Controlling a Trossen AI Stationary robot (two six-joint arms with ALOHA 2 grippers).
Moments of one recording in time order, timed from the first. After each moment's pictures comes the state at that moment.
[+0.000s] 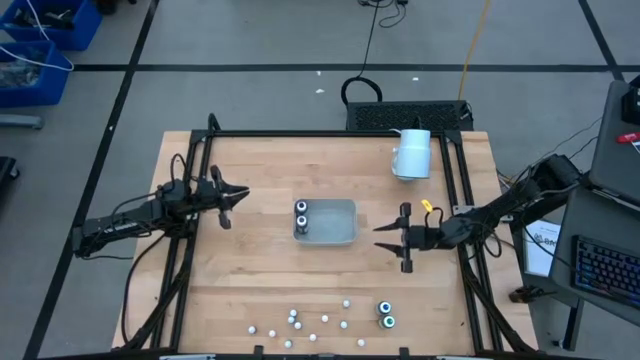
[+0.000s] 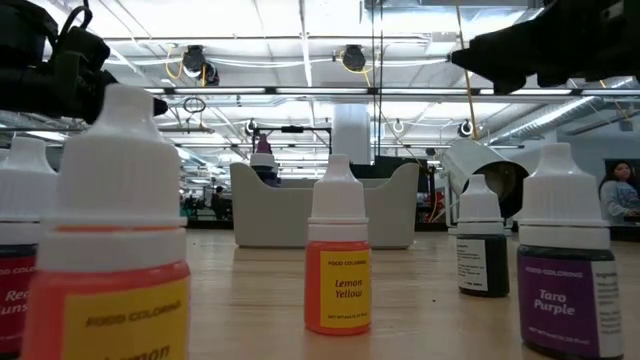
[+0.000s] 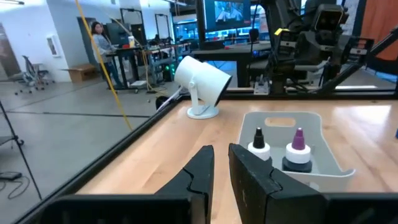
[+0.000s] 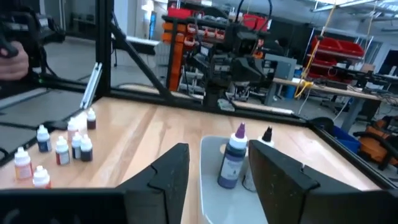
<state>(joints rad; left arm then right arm) 0.29 0.04 0.01 0.03 0.03 0.10 0.46 1.14 0.18 0.97 0.48 -0.14</state>
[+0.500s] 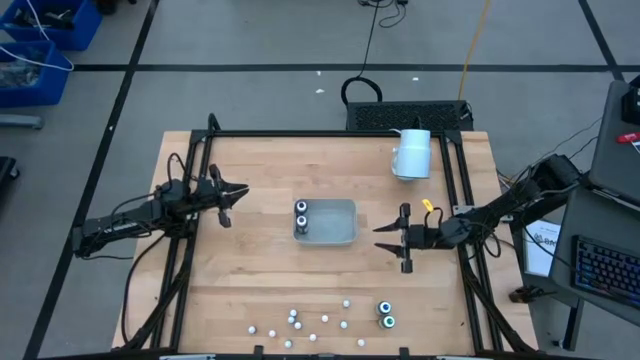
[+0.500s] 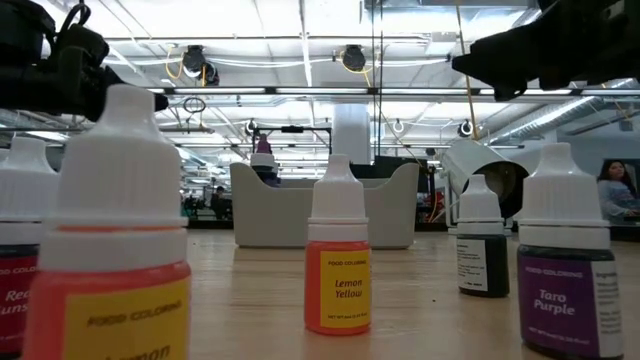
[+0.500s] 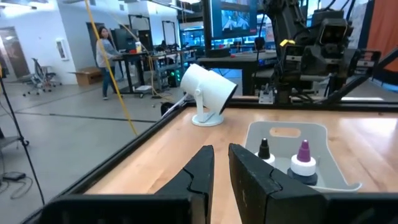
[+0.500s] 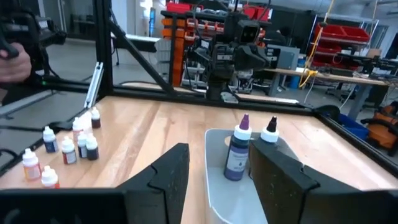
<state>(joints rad) 0.29 0.03 0.01 0.06 0.01 0.07 0.46 1.14 0.18 0.94 0.48 -0.08</state>
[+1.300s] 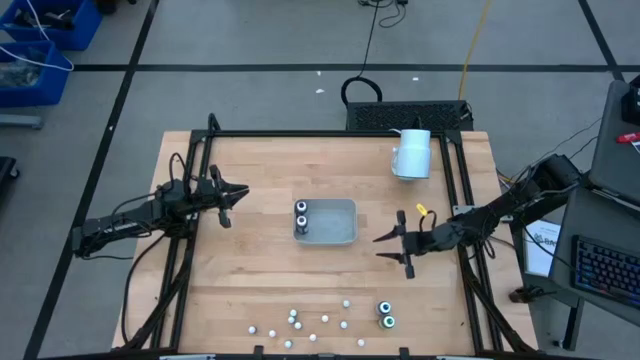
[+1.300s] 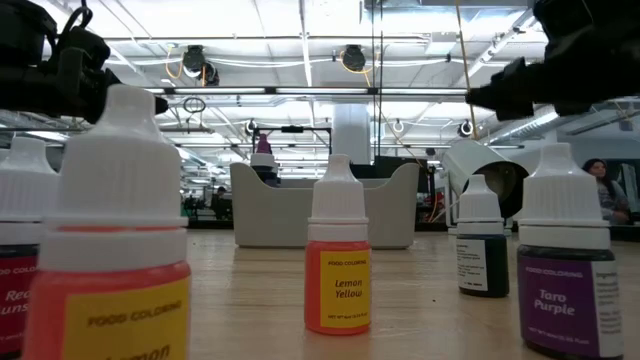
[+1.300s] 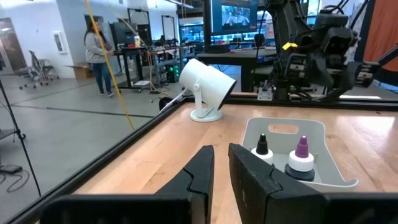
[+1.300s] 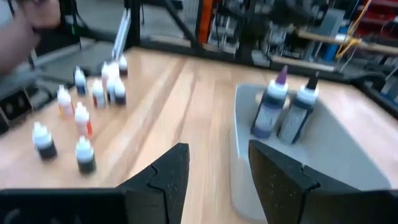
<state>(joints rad) 0.29 0.03 0.01 0.04 0.02 0.05 0.46 1.14 0.18 0.75 0.36 -0.04</state>
